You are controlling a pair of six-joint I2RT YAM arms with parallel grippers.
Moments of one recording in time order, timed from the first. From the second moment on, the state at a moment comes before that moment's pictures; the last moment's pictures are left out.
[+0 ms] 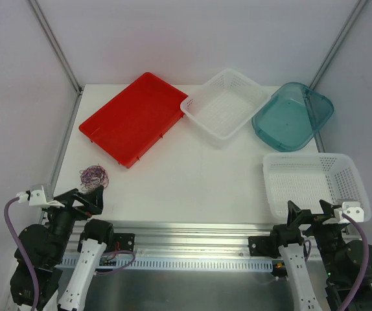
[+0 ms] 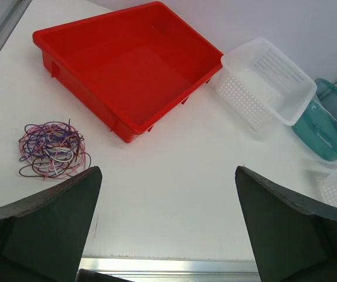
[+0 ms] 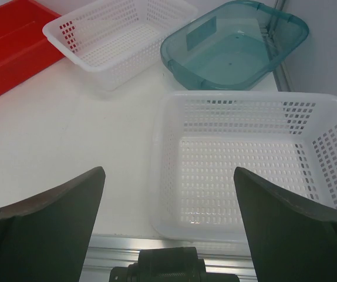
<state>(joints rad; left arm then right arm) -0.20 0.00 0.97 -1.04 -0.14 -0.41 0.13 0.01 1.07 -1.19 0.07 0.04</state>
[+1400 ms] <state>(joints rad) -0.10 0.78 0.79 -0.88 -0.16 -0.67 0.13 0.37 0.94 -1.15 -0.15 0.19</state>
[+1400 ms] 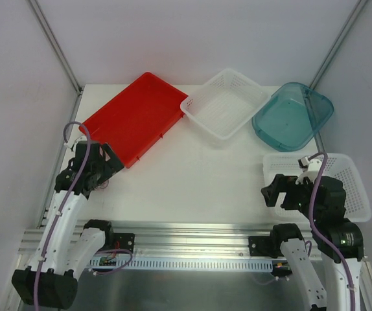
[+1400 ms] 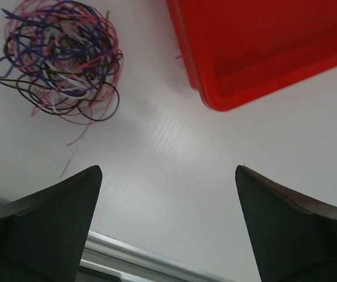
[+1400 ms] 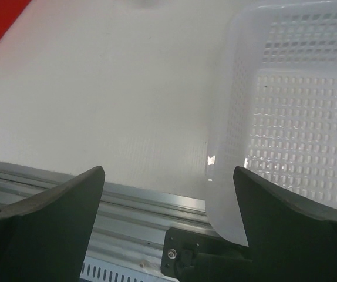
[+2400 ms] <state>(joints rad) 0.17 1.23 0.59 -0.60 -0.11 -0.76 0.14 0.43 0.68 -0.85 -0.43 0.33</state>
